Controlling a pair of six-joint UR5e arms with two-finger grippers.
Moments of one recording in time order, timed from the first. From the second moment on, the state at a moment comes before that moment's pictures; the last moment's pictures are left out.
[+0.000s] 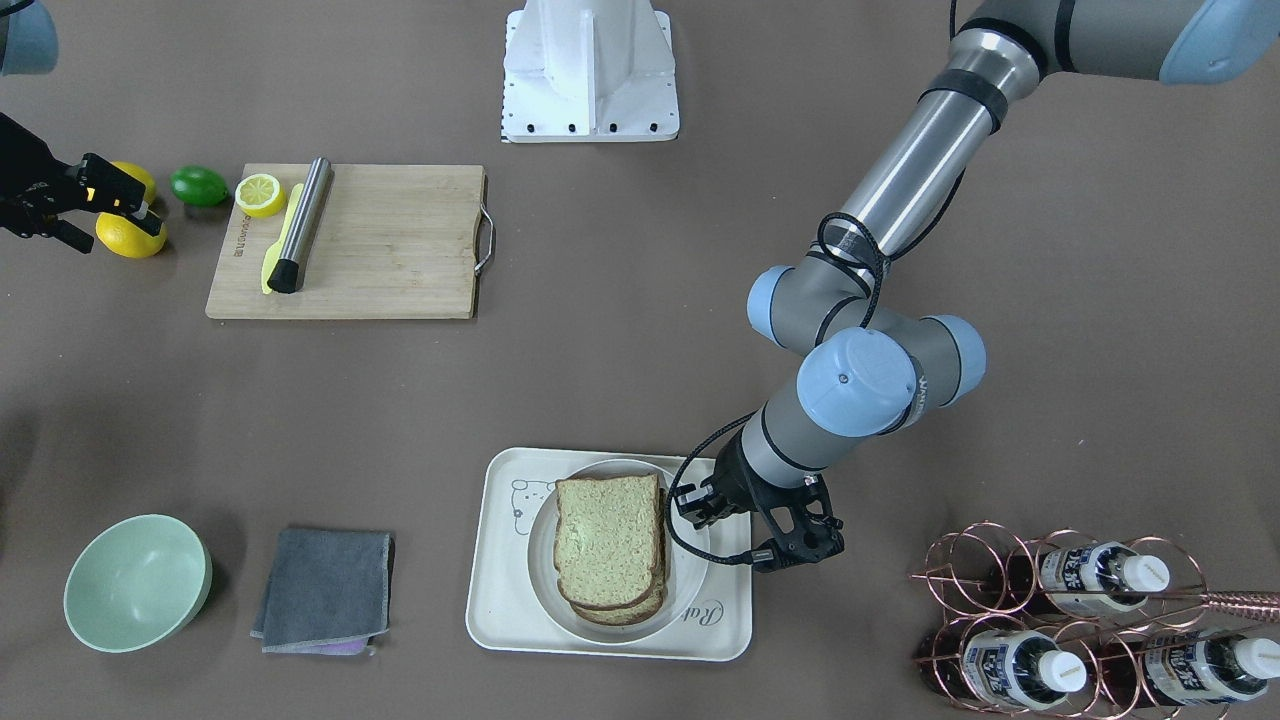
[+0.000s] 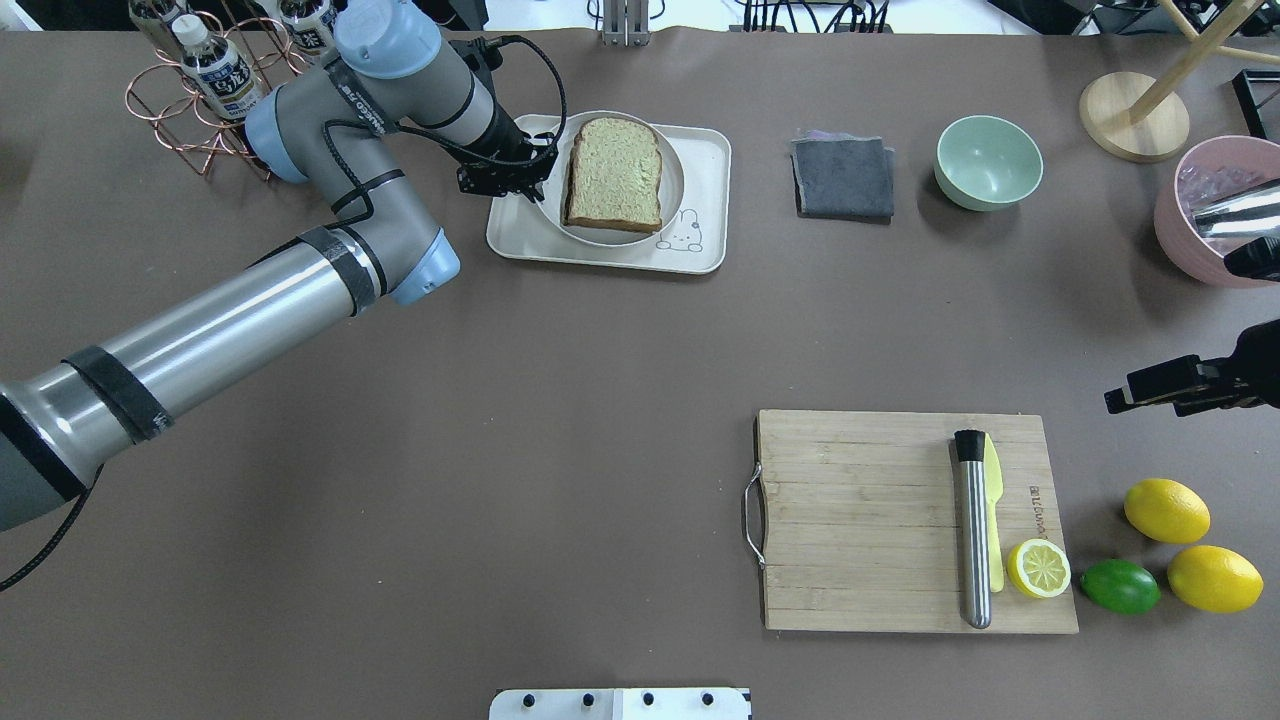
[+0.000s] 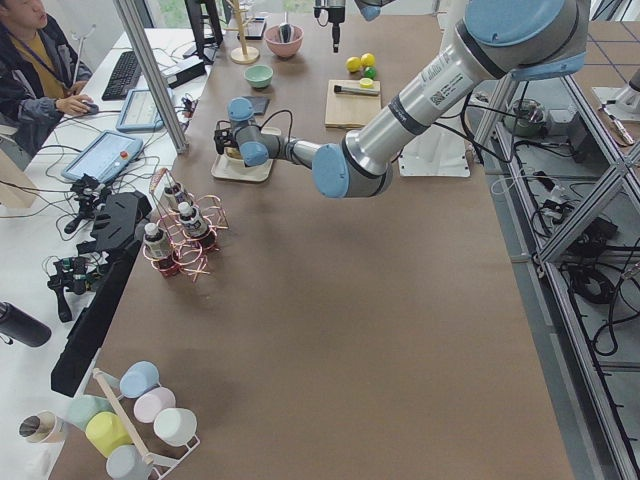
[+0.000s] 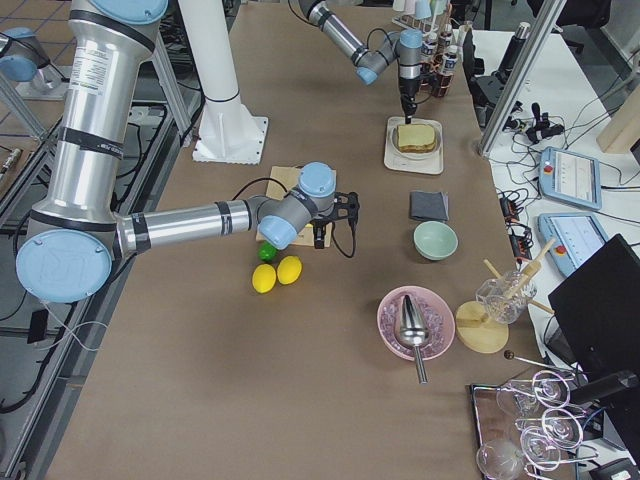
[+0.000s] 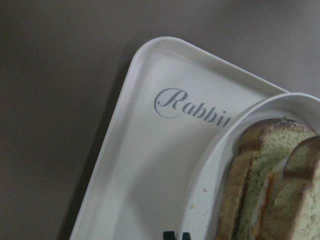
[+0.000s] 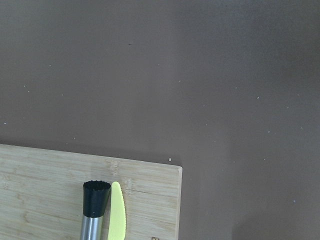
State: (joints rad) left arm -0.82 -2.55 -0.79 -2.37 -2.15 -1.35; right arm 1.01 -1.80 1.92 -0.91 2.38 0.88
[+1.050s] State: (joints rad) left arm -0.90 -2.43 -1.11 -2.14 -2.16 -1.21; right arm 1.08 -1.80 1.91 -0.92 2.38 0.83
